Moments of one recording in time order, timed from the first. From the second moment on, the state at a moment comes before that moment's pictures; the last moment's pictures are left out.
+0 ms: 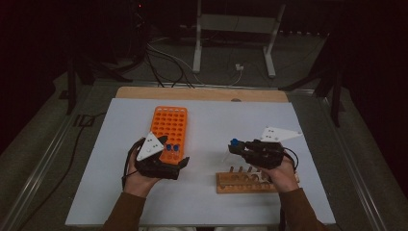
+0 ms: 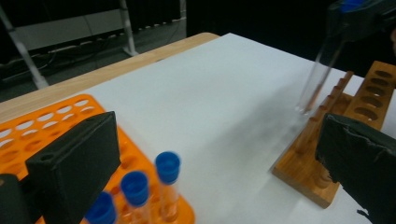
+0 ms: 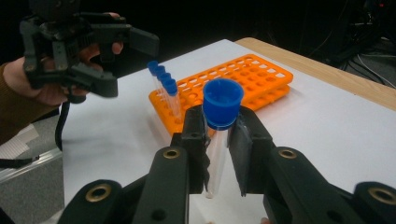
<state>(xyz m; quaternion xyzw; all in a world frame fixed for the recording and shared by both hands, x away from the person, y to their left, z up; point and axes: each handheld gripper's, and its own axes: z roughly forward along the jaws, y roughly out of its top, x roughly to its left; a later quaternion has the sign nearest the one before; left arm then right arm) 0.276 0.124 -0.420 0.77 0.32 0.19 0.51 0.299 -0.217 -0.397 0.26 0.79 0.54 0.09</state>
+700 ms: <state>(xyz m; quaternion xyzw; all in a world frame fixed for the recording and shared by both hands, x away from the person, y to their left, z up) 0.281 0.074 -0.424 0.80 0.27 0.15 0.51 0.307 -0.169 -0.395 0.24 0.80 0.54 0.07</state>
